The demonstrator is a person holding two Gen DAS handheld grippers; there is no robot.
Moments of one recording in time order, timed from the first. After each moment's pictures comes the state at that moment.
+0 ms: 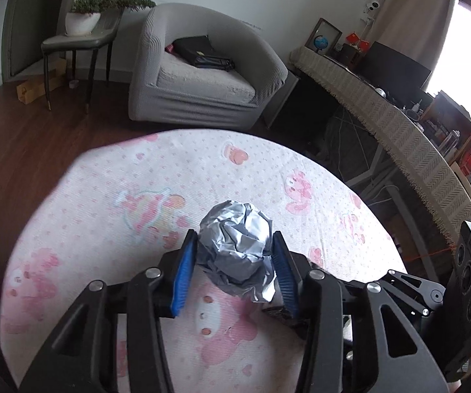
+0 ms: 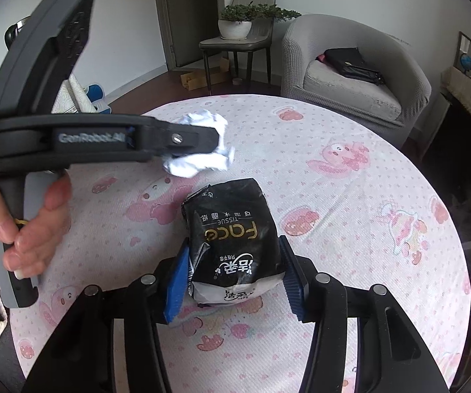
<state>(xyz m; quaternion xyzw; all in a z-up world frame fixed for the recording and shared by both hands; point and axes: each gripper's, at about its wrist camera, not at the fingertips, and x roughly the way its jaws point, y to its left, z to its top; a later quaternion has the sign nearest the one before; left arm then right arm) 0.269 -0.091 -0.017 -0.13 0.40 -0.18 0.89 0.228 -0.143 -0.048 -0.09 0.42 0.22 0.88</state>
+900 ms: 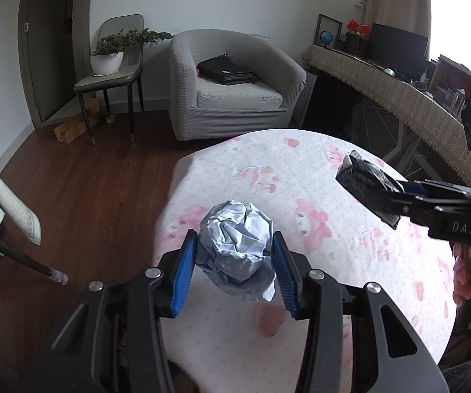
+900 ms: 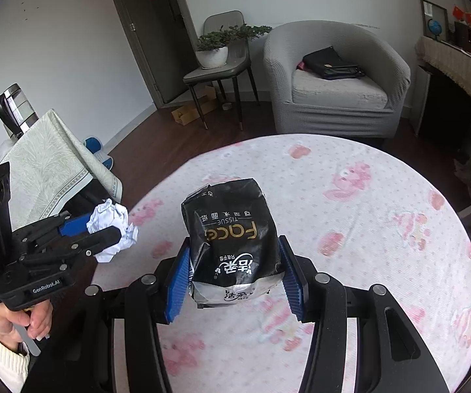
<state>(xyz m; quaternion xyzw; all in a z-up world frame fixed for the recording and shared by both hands) 0.173 -0.006 0.012 -0.02 0.38 -0.12 0.92 0.216 -0.106 0.006 0.03 0.40 0.21 0.89</state>
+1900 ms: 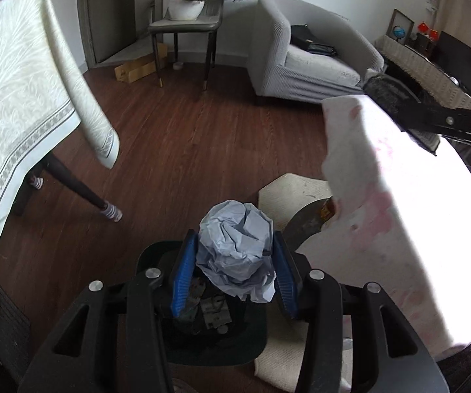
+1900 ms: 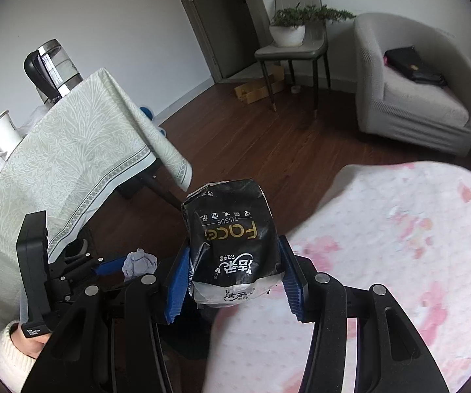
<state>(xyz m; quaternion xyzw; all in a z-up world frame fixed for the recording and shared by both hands) 0.137 0.177 -0.056 -0.06 0.46 -0.02 0.89 0.252 0.094 -0.012 0.00 0.44 0.32 0.84</state>
